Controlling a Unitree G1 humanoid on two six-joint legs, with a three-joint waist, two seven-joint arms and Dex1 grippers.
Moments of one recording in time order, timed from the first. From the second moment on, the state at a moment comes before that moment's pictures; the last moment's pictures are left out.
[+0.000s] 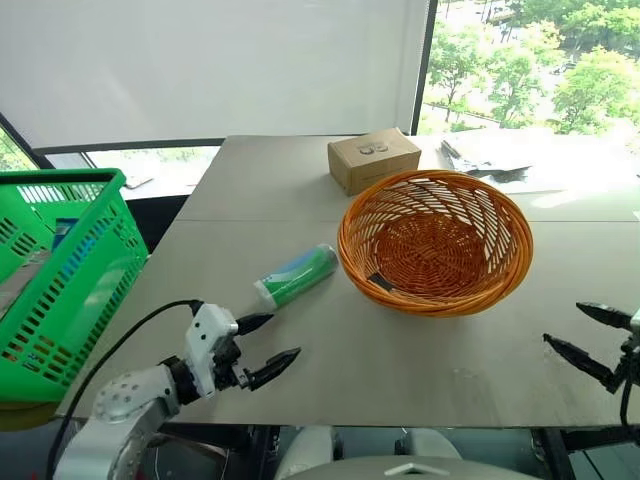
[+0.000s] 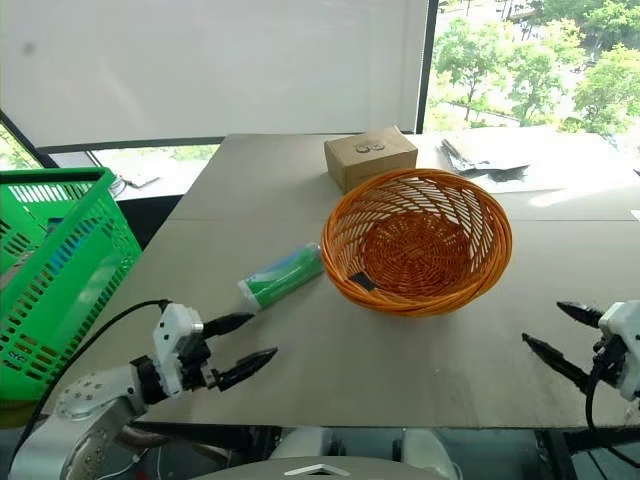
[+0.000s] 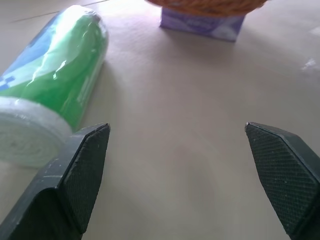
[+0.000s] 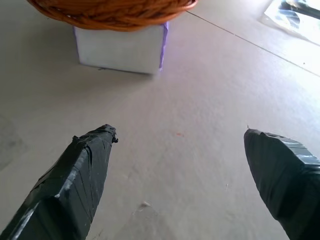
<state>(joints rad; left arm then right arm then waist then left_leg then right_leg) 0.38 0.68 0.20 -0.45 -0.56 0.34 -0.93 0.49 -0.86 -0.58 -0.24 0.53 0.20 1.05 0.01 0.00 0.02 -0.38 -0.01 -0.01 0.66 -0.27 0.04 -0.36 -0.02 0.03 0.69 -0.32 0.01</state>
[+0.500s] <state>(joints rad) 0.18 0.92 0.44 -0.51 -0.73 0.50 -0.99 -0.01 -1.15 -0.20 -0.78 0.81 0.52 0.97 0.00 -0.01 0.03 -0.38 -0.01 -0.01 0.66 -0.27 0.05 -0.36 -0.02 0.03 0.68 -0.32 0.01</state>
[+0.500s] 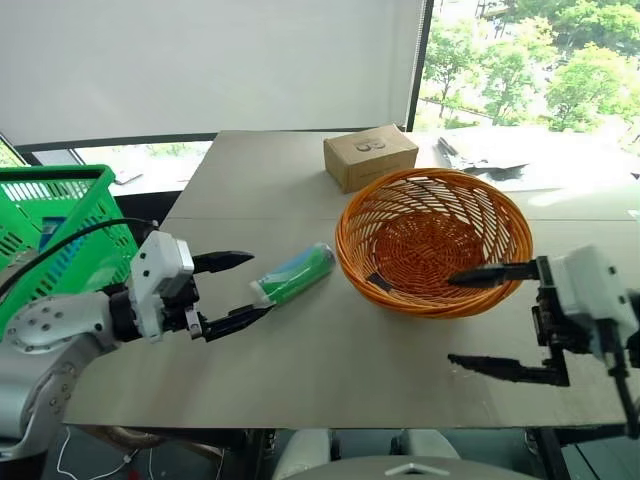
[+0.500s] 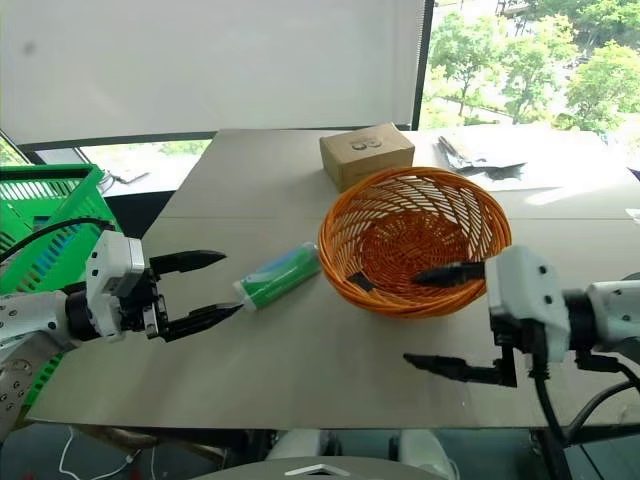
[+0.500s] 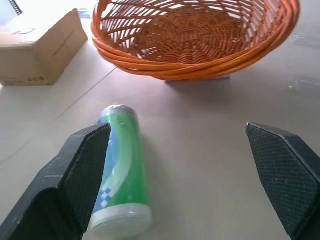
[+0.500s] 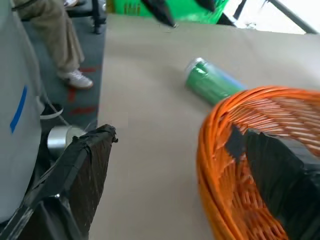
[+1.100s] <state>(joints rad) 0.22 0.85 0.57 -0.65 -0.97 0.65 -0.85 -0.11 -1.10 0.05 -0.51 0.29 0.23 1.08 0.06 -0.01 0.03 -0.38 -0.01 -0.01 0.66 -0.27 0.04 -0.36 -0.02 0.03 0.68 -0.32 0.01</state>
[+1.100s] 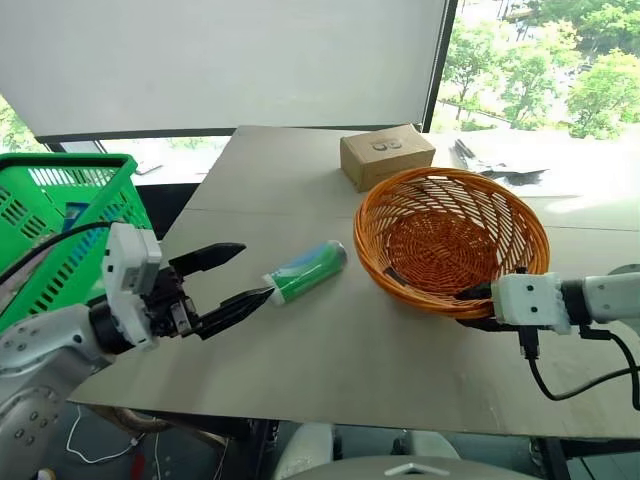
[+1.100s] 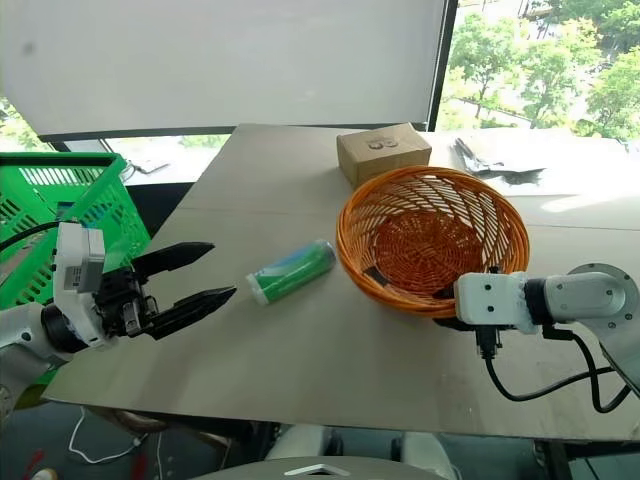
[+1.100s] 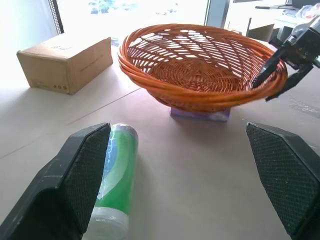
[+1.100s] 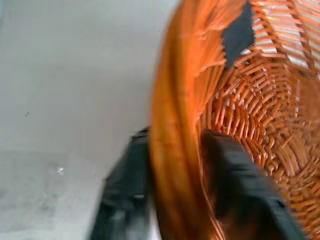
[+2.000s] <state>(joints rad) -0.06 0.78 0.27 -0.52 -0.79 0.60 -0.75 -0.51 -0.93 -0.06 0.34 0.19 0.03 1.02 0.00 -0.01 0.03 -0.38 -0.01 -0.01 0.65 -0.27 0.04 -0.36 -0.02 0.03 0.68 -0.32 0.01</state>
